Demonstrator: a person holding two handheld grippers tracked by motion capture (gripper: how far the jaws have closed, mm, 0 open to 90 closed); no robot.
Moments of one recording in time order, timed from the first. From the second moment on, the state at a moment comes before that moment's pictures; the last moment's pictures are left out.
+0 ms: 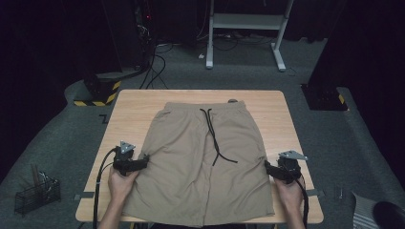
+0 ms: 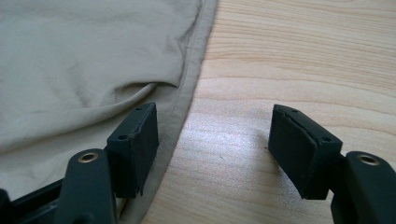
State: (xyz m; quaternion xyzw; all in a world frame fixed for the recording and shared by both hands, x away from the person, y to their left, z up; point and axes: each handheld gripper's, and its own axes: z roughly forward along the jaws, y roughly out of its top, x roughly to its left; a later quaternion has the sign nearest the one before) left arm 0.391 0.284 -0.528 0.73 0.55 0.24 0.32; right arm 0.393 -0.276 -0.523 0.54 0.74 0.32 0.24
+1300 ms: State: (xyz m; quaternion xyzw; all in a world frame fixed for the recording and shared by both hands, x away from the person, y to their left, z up) left arm 0.393 0.285 -0.517 0.71 0.56 0.22 0.36; right arm 0.391 -0.275 -0.518 0.54 0.73 0.36 0.23
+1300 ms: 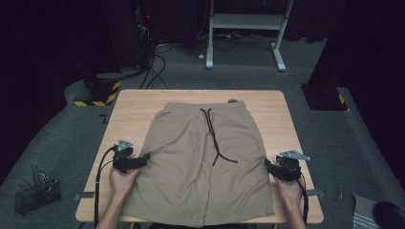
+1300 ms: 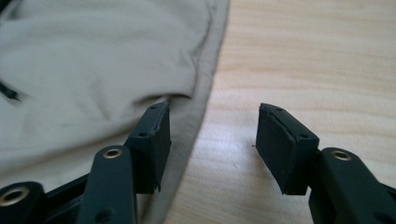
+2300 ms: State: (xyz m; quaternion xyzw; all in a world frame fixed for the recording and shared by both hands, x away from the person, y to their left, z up) left arm 0.416 0.260 -0.505 0.72 0.53 0.18 0.41; right arm 0.432 -0.213 -0.493 0.46 0.78 0.38 0.20
